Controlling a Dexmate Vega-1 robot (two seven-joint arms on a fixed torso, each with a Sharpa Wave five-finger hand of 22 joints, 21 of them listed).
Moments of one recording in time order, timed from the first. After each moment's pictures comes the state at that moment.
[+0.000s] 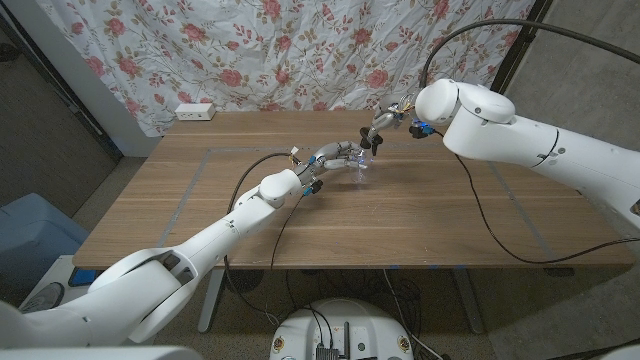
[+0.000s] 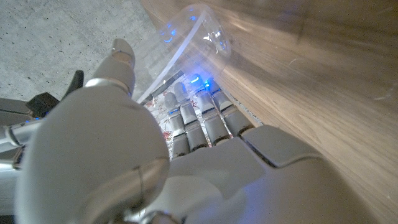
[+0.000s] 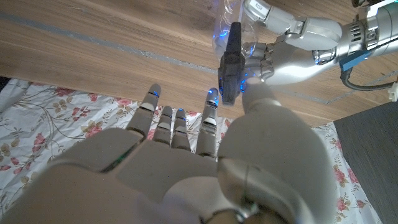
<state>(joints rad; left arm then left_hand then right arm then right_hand) 0.57 0.36 0.72 -1.13 -0.23 -0.34 -0.17 1.02 -0.02 0.34 -0.17 0.20 0.33 -0.01 0.83 0.35 0.53 -0.08 0.51 0.52 0.59 -0.05 0.31 0.41 0.42 -0.05 0.28 0.19 -0.16 -0.90 -1.03 -2.25 -0.22 -1.06 0.49 1.00 0.05 0.33 -0.18 0.32 0.59 -0.01 0.26 0.32 0.16 0.12 0.22 0.21 0.06 0.12 0.25 0.26 0.30 0.19 0.19 0.17</state>
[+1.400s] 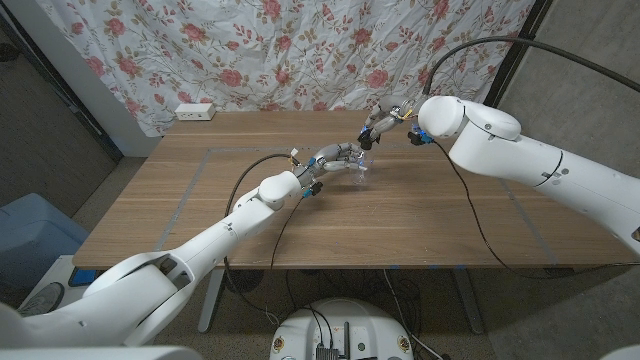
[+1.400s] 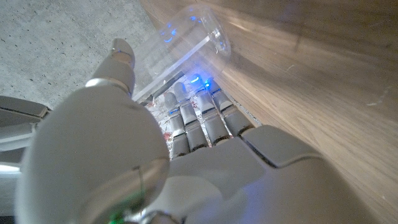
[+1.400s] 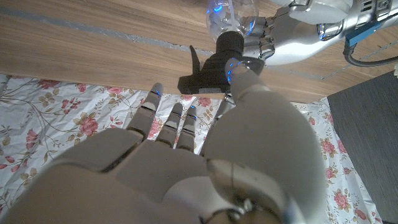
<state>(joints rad) 0.59 0.38 0.72 -1.17 -0.22 -0.33 -0.16 1.02 -0.02 0.33 -0.17 0.20 0.33 -0.01 0.83 0.34 0.54 -0.07 0.51 0.52 0.59 -0.06 0.30 0.41 0.42 -0.05 0.28 0.19 -0.34 -0.90 -0.88 -2.25 -0.19 -0.95 0.31 1.20 0.03 0.36 -0.18 0.33 0.88 -0.21 0.38 0.32 0.26 -0.04 0.23 0.21 0.13 -0.01 0.30 0.28 0.36 0.12 0.19 0.17</state>
